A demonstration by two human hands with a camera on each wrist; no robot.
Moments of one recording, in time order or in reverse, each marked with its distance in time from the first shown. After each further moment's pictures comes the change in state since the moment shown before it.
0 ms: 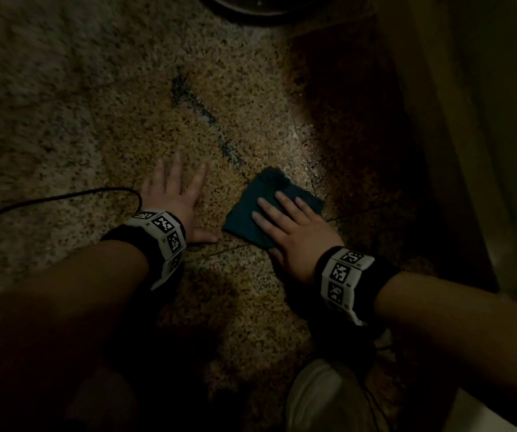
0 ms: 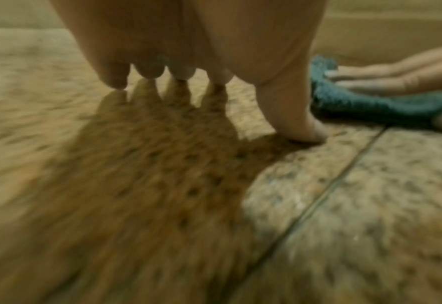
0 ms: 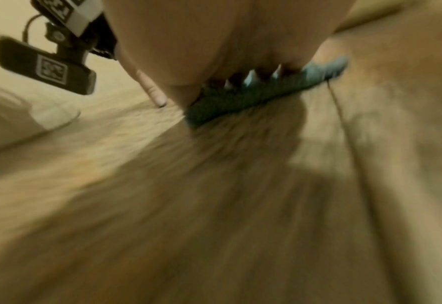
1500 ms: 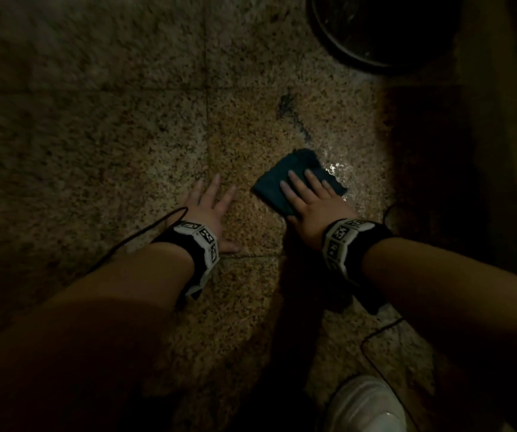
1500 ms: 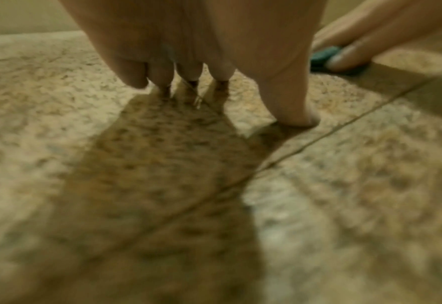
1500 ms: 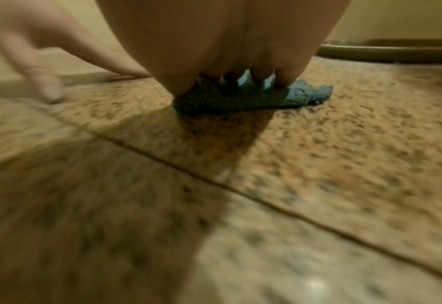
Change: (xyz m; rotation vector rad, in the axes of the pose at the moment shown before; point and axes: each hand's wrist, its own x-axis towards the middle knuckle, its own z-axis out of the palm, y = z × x) left_hand -0.022 -0.079 0.055 -0.104 -0.046 0.008; right_hand 0.086 -0.048 -0.043 -0.106 -0.189 0.057
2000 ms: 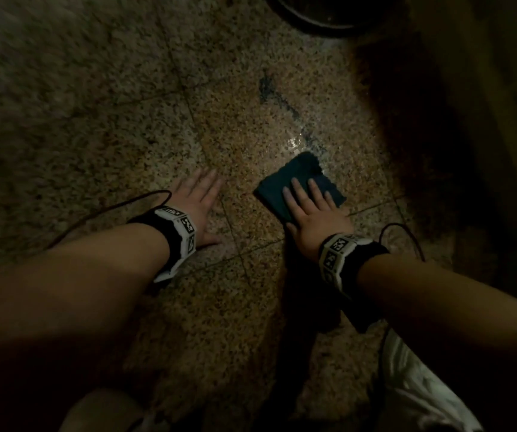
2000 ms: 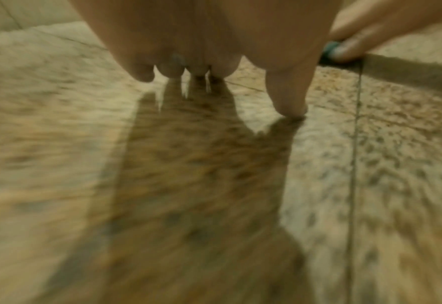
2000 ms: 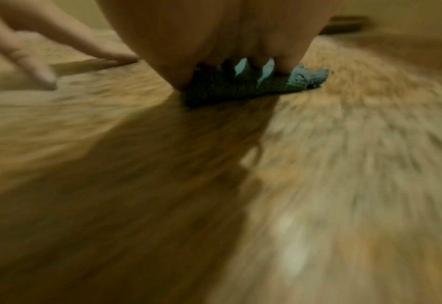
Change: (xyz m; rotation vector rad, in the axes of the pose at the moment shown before) left_hand 0.012 -0.066 -0.004 0.349 0.101 0.290; right_hand -0.027 -0.079 0.021 0.275 -0.069 0.309
